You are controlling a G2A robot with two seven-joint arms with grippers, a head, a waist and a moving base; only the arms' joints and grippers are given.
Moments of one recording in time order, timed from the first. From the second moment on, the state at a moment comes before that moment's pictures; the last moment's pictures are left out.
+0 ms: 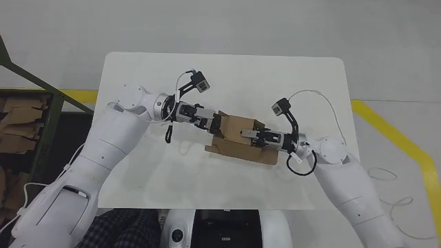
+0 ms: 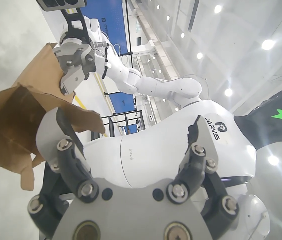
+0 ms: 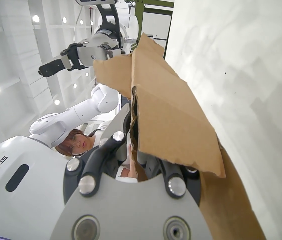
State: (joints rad) left arm 0.84 -1.07 -0.95 -1.21 -0.78 -0.30 -1.52; right arm -1.19 -1.17 1.09 -1.35 0.42 -0.41 1.06
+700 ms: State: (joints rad) left arm 0.82 -1.11 -0.89 -1.18 -0.76 -0.32 -1.50; right arm -1.24 -1.16 1.09 -1.44 0.32 -0.39 0.96
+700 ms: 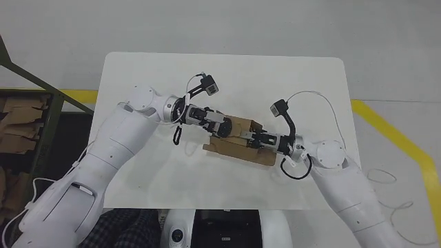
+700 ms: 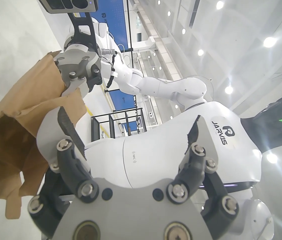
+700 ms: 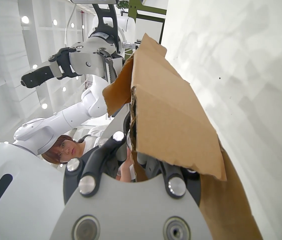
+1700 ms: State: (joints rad) left arm 0.86 -1.10 -1.01 -1.13 -0.80 -0.35 -1.47; right arm -1.27 -1.14 1.16 -1.47 0.41 -0.41 0.99
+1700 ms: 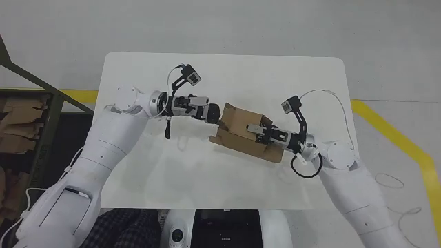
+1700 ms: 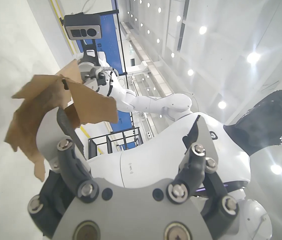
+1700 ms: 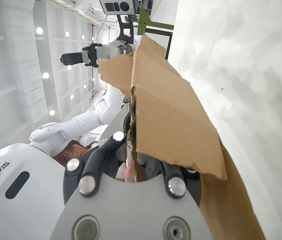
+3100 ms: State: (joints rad) left arm 0.83 -1.15 -0.96 -1.06 -0.78 -0.33 -1.49; right arm -1.30 -1.14 1.10 -1.54 0.39 -0.39 0.99
